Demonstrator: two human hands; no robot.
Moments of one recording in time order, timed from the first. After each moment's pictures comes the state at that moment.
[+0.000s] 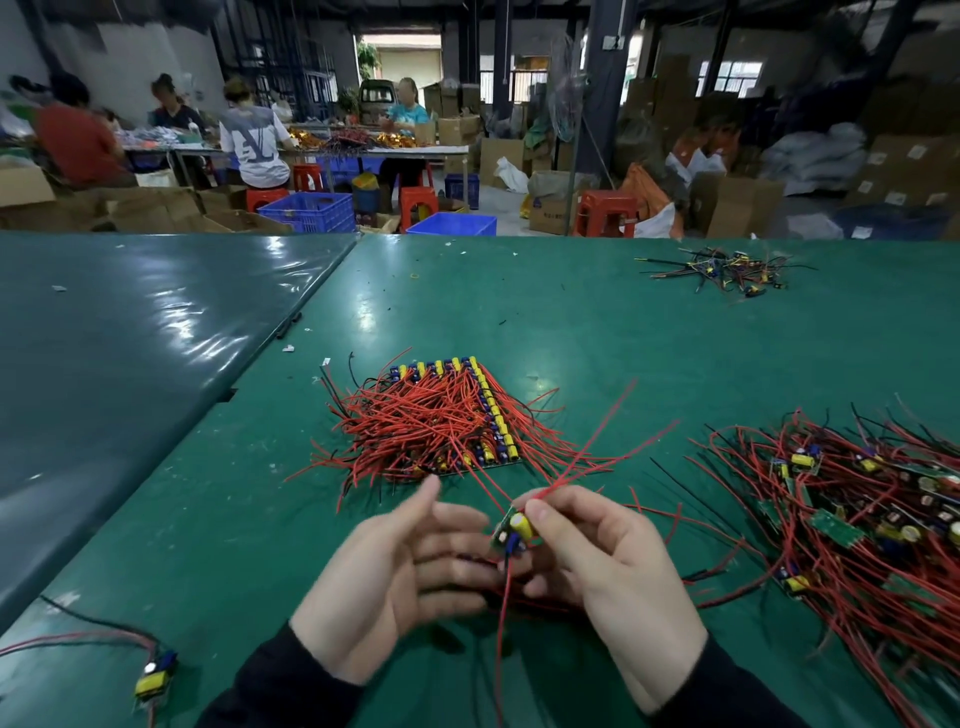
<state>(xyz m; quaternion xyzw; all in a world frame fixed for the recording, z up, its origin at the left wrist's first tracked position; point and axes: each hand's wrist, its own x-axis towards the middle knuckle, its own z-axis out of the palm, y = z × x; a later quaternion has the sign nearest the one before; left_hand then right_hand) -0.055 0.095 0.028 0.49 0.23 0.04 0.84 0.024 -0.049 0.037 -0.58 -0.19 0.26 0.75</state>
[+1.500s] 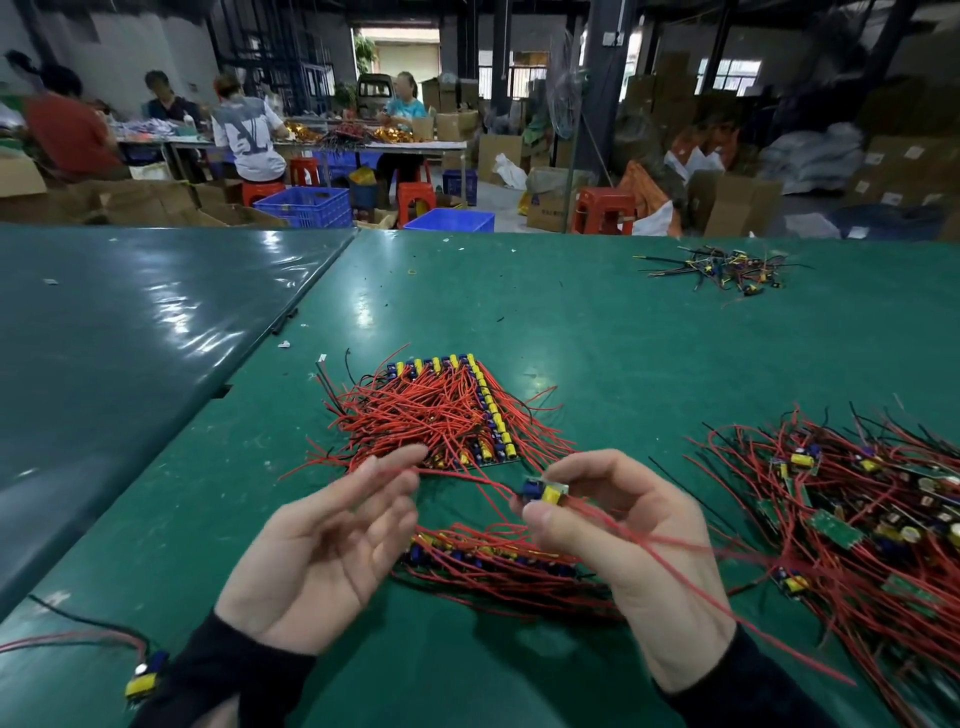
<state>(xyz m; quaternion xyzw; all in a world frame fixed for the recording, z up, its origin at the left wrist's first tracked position) -0.068 0.125 0.043 0.32 0.13 0.10 0.93 0.034 -0.058 0.047 -0.58 -0.25 0.16 0.76</state>
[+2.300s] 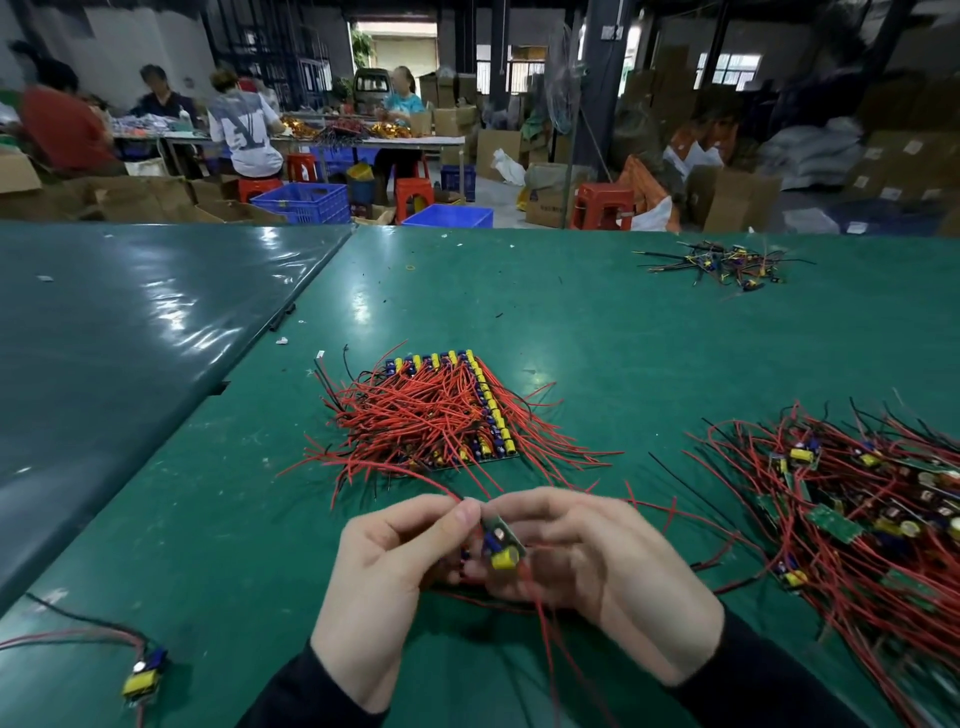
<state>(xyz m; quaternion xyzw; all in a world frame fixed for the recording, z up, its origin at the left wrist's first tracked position) -0.054 0.075 0.024 0.58 0.16 0.24 0.76 0.040 -0.055 0.040 -0.52 -0.25 0.44 0.68</state>
